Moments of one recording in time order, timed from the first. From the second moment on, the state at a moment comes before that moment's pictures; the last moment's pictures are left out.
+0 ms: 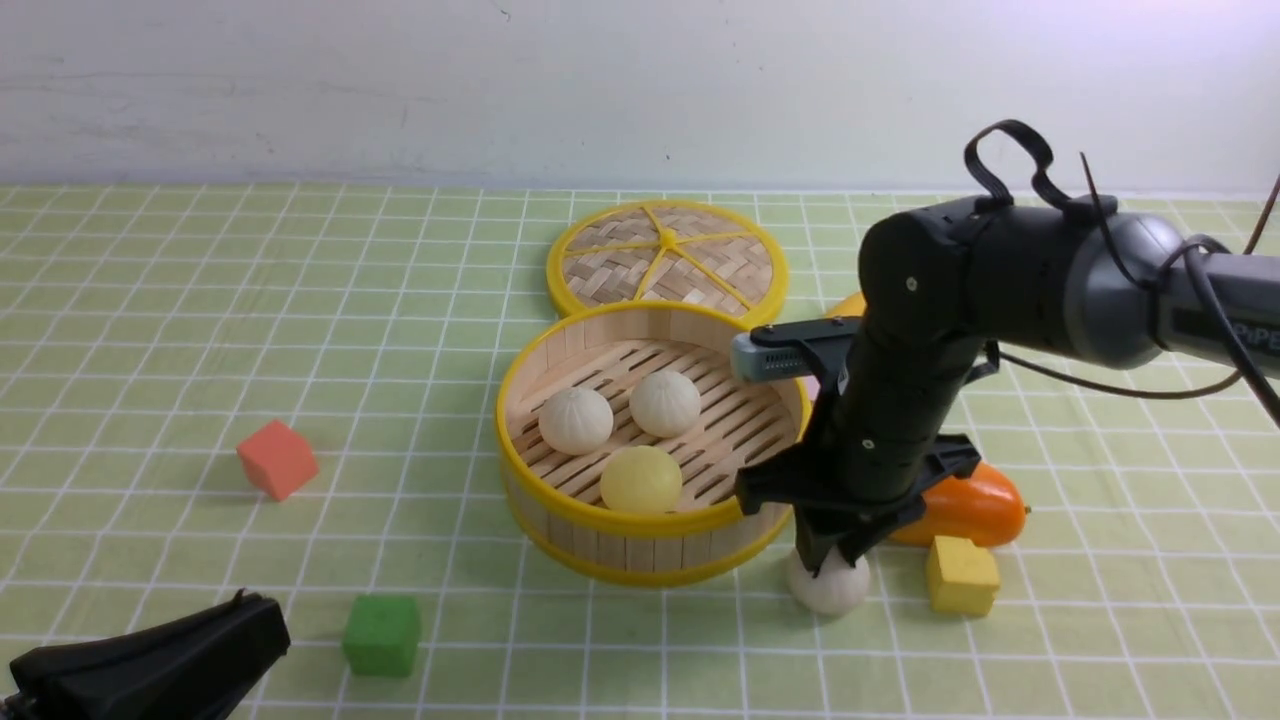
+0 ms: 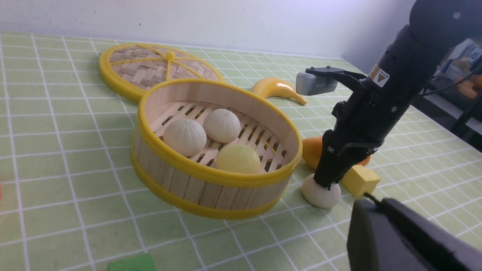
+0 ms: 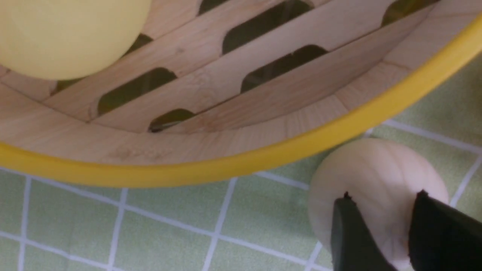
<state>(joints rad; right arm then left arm) 0.47 1.99 -1.48 0.14 0.98 0.15 -0.62 0.42 -0.22 -0.13 -0.01 -0.18</state>
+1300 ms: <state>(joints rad) 0.52 2.06 -1.80 0.08 0.99 0.06 -0.62 0.42 -0.22 -0.12 -0.01 -0.18</state>
